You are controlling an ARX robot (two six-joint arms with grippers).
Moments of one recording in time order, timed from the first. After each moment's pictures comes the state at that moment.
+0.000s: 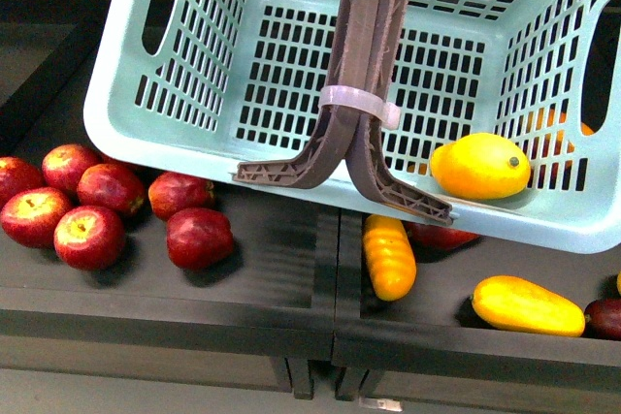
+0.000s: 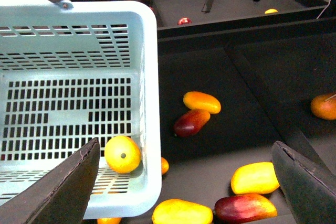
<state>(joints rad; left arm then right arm) -0.49 1.79 1.20 0.07 0.71 -0.31 0.84 0.52 0.31 -0.11 1.07 0.38</state>
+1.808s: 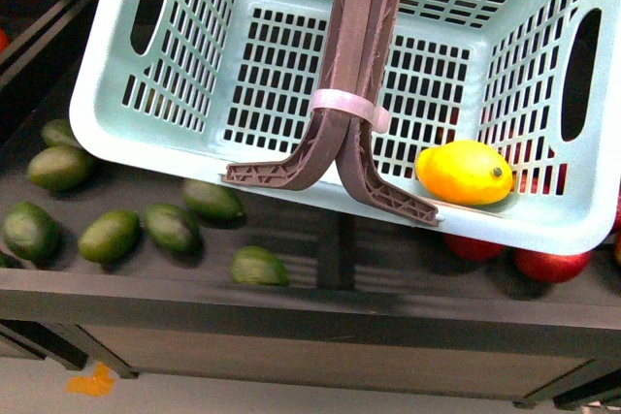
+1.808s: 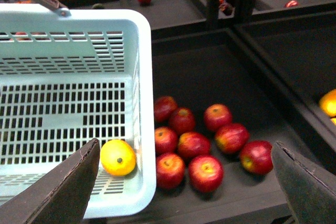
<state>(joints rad) -0.49 1.79 1.20 0.07 0.70 -0.31 0.86 0.52 0.31 -0.12 1.08 0.39</state>
